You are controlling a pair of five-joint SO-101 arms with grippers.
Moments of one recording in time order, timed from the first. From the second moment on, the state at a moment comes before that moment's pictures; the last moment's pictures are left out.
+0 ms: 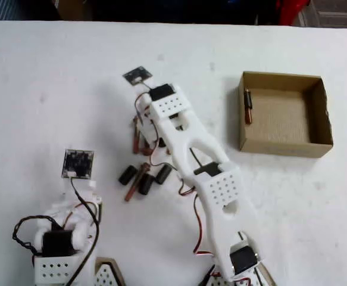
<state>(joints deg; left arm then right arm) -9.1 -104.0 97.1 73.5 -4.1 -29.8 48.0 -34.9 78.5 10.2</state>
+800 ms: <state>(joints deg) -9.1 -104.0 97.1 73.5 -4.1 -27.8 38.1 -51.2 96.8 9.8</state>
